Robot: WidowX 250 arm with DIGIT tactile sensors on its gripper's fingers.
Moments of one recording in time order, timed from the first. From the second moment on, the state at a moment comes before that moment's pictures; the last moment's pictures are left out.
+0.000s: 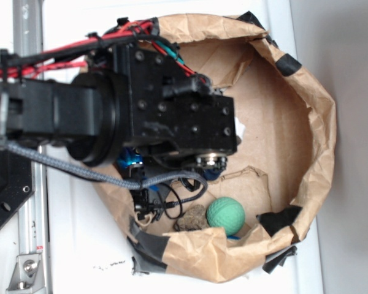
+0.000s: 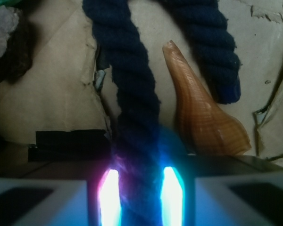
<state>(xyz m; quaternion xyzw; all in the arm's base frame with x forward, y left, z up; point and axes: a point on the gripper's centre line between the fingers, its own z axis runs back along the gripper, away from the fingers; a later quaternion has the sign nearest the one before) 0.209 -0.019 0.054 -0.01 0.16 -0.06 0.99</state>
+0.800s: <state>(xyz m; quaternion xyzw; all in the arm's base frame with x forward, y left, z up) 0.287 0.012 0.127 0.01 0.01 -0.04 1.00</state>
